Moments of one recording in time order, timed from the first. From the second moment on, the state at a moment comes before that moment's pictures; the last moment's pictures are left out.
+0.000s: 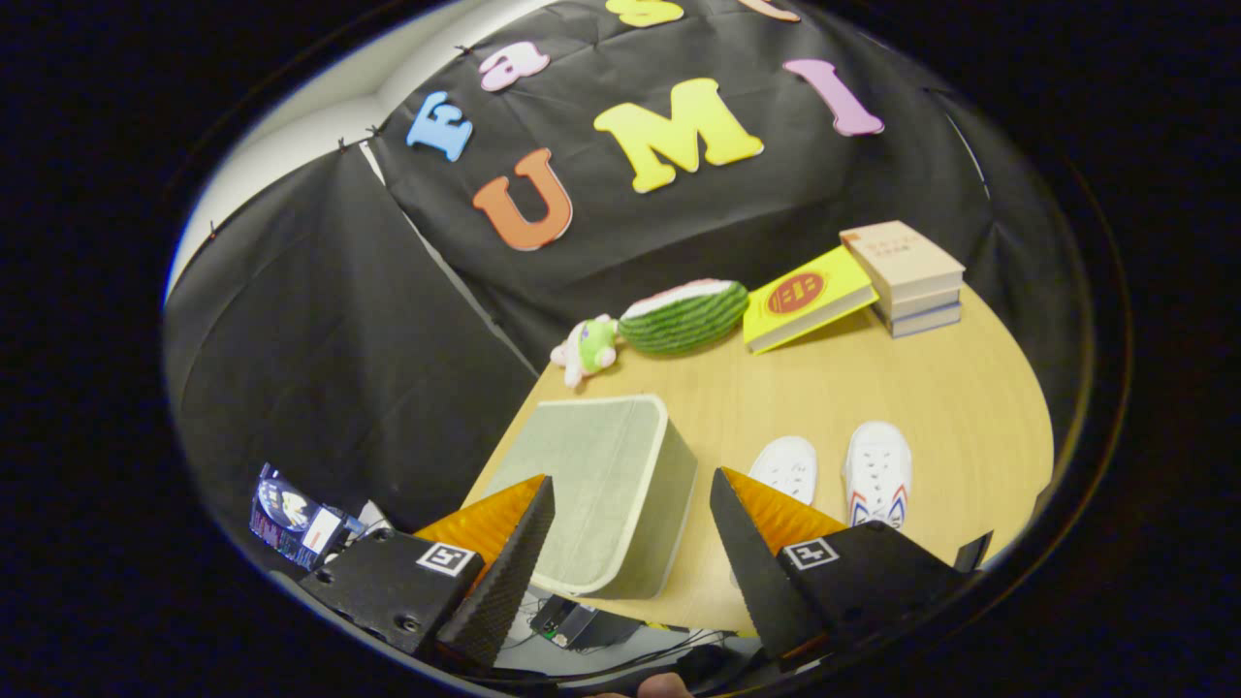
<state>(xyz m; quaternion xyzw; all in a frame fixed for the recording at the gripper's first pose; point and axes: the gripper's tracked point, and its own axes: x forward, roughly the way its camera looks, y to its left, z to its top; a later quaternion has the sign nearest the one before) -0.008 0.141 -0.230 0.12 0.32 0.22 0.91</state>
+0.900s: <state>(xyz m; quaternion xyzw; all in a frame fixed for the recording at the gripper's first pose) -0.010 0.202 -0.332 0.25 0.49 0.27 0.79</state>
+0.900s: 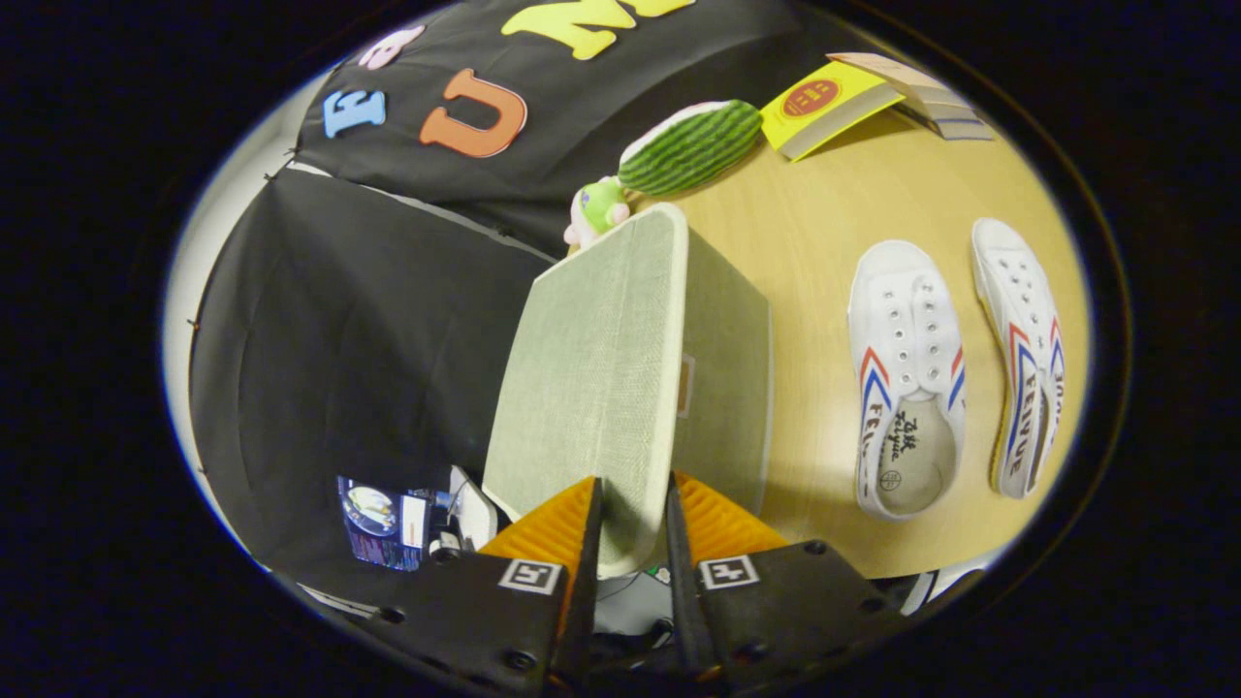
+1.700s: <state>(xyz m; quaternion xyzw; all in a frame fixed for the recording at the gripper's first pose) -0.017 0.285 -0.185 0.23 0.42 0.39 0.78</state>
